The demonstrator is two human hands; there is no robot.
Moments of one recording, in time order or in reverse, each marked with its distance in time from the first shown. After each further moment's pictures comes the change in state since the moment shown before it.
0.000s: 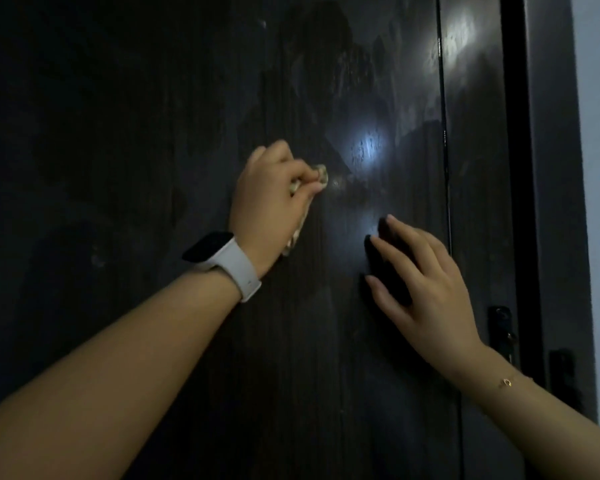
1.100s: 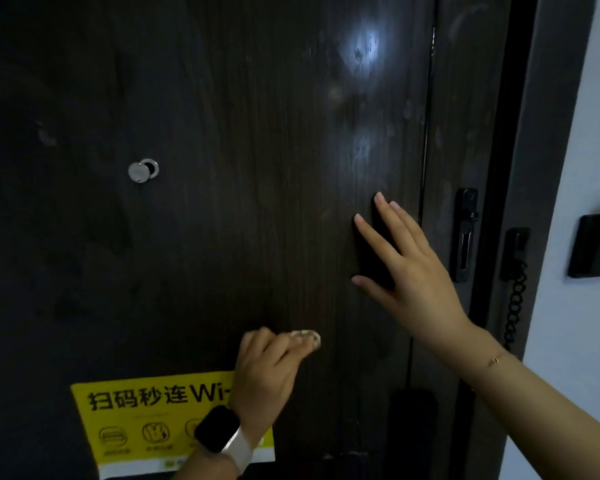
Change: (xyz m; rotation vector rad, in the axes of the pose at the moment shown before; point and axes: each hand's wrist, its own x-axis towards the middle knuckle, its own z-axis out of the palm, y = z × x) left_hand -0.335 0.049 0.033 -0.012 -0.219 0.081; right_hand -0.114 -0.009 -0.019 0.063 -0.442 0.120
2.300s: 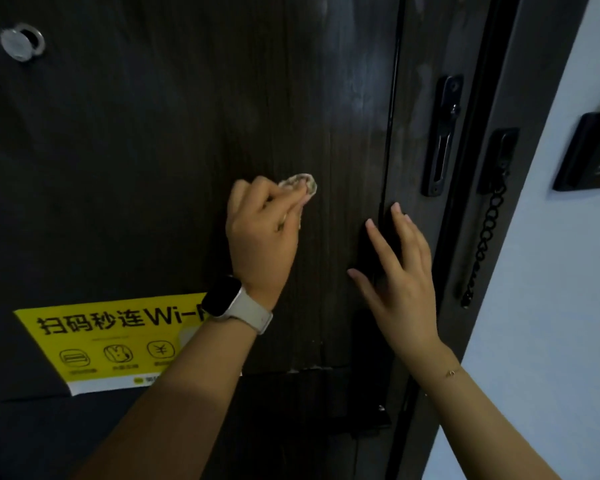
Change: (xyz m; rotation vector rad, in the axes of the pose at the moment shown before) left_hand 0.089 0.041 0.024 -0.088 0.241 -0.262; right_hand -0.117 0.018 0.057 0.135 0.159 0.210
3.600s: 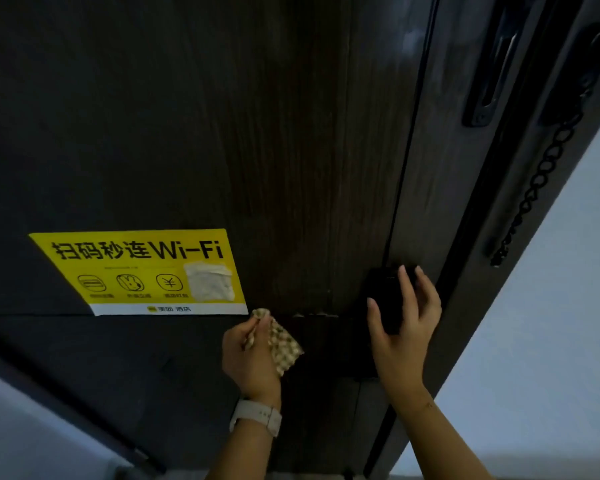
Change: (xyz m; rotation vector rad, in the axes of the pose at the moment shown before) left_hand -0.253 0.013 -0.030 -0.021 0.101 -1.352; right_hand -0.132 0.004 0.042 0.306 0.035 0.445
